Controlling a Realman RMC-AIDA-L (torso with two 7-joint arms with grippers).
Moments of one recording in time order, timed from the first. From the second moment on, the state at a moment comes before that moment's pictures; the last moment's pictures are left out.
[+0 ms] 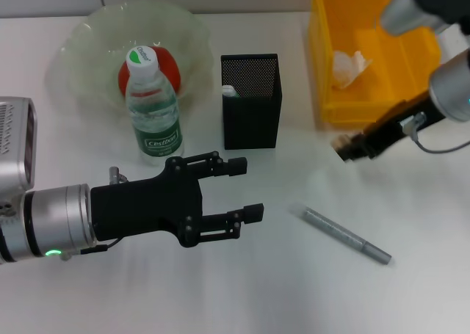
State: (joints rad) left arm -0.43 -2.08 1.17 0.44 1.50 1.60 -1.01; right arm 0.61 2.08 -1.27 -1.26 -2.51 -1.50 2.48
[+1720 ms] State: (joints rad) left arm -0.43 -2.08 1.17 0.43 1.50 1.61 -1.01; right arm 0.62 2.08 -1.25 -0.61 -1.50 -1.04 1.28
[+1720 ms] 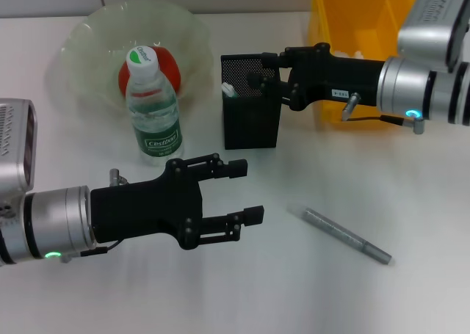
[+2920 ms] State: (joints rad) left arm -0.44 -2.08 1.17 0.43 1.50 1.60 -1.01; right arm 0.74 2.08 -1.32 -1.16 -2.51 -1.80 2.45
